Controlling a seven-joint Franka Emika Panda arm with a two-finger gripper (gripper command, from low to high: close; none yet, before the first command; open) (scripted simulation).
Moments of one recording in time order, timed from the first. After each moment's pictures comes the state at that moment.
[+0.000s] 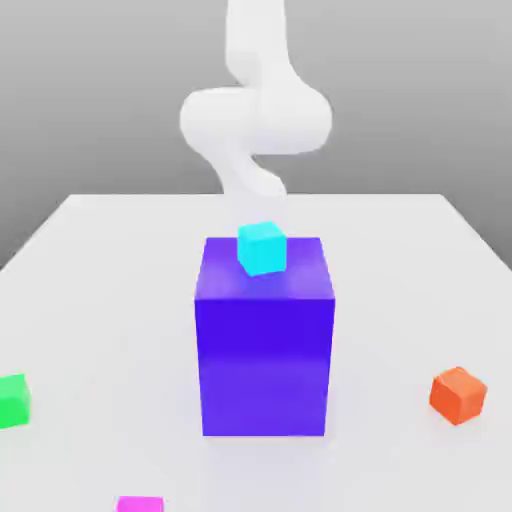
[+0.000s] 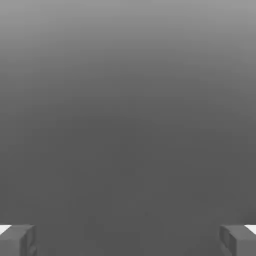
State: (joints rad) arm -0.01 -0.71 -0.01 -2.29 0.04 2.32 0.87
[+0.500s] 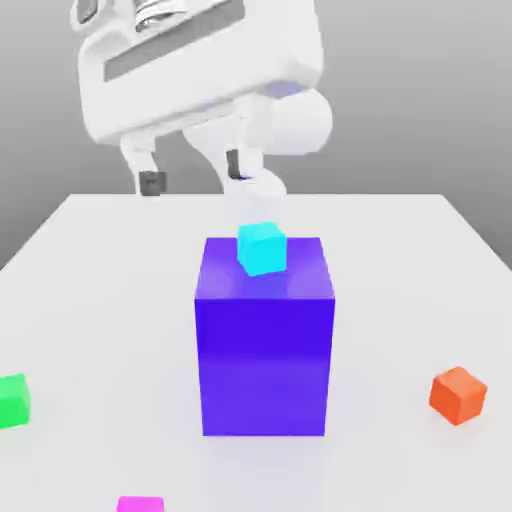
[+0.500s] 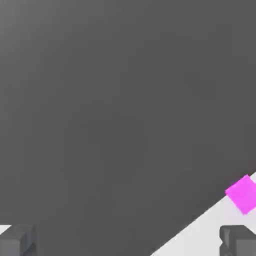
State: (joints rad) arm -0.10 -0.16 -0.01 -2.26 0.20 2.46 1.37
